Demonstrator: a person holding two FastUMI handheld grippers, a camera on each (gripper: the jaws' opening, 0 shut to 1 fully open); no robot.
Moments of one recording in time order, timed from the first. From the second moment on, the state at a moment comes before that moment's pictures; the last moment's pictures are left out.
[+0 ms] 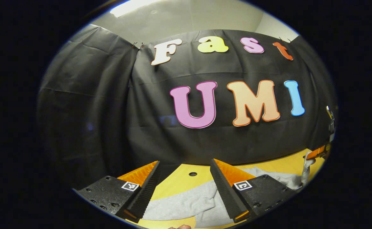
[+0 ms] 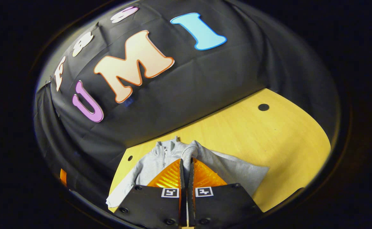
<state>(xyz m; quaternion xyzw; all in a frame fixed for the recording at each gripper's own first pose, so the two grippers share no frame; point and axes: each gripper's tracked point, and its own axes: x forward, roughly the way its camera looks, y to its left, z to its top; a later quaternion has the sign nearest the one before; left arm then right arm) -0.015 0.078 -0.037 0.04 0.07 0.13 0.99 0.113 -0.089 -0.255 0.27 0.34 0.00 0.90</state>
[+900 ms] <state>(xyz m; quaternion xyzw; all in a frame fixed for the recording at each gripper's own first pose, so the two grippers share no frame) -0.088 0.249 -0.083 0.04 0.12 0.26 0.96 0.170 0.222 -0.306 0.18 0.39 0.16 0.89</state>
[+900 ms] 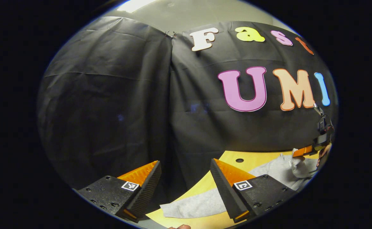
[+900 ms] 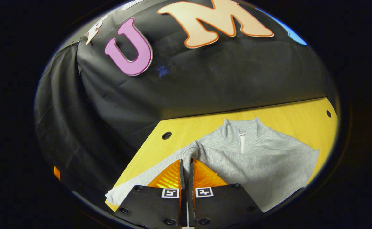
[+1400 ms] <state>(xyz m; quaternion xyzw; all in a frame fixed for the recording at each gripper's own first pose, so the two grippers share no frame) -0.101 0.290 -0.169 0.02 0.20 0.26 0.94 0.156 0.270 -0.390 0.16 0.47 0.14 0.86</state>
